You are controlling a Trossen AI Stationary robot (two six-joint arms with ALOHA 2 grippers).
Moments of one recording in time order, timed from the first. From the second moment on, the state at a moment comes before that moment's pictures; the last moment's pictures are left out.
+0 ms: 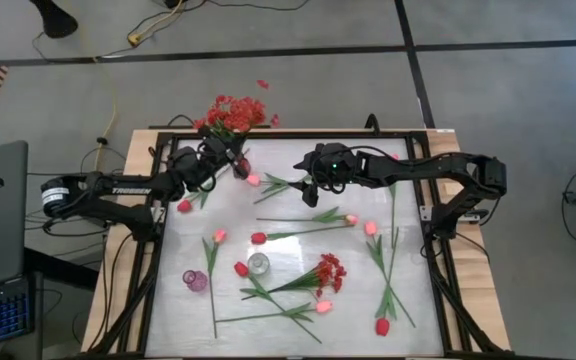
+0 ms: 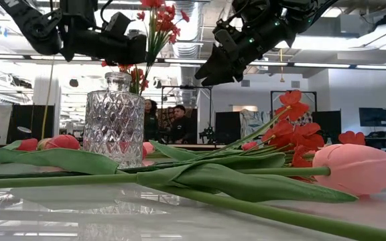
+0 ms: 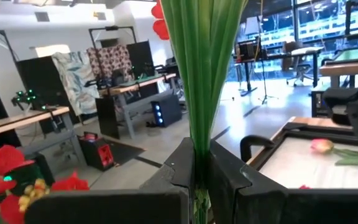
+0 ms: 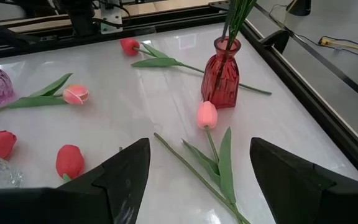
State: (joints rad) left arm 0.44 1.22 0.45 0.89 -0.33 0.23; right arm -0.24 1.57 1.03 0.06 0.00 0.02
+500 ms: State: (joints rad) left arm 0.46 1.30 0.45 0.92 -0.32 0.23; right arm -0.24 1.57 1.03 0.06 0.00 0.02
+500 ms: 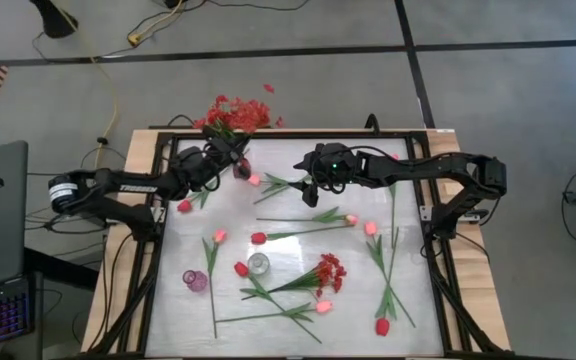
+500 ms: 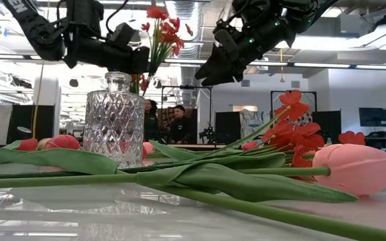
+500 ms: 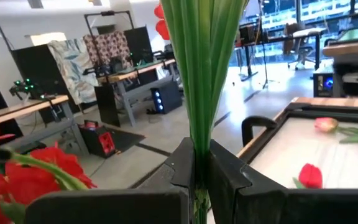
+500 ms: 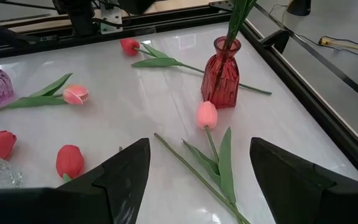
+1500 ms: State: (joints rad) left arm 0.46 1.41 0.38 1.05 -0.38 0.21; right arm -0.24 1.57 1.03 0.05 0.00 0.02
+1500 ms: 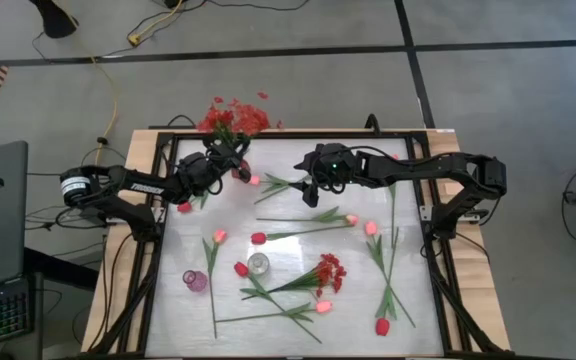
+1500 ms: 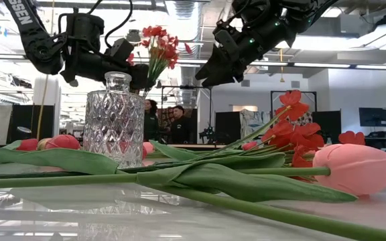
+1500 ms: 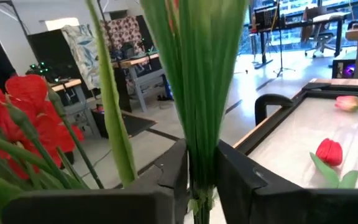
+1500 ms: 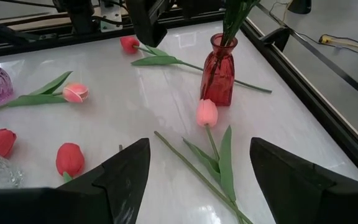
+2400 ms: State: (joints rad) left arm 0.34 1.22 0.38 0.77 -0.53 0.29; right arm -0.24 1.57 1.03 0.05 0.00 0.02
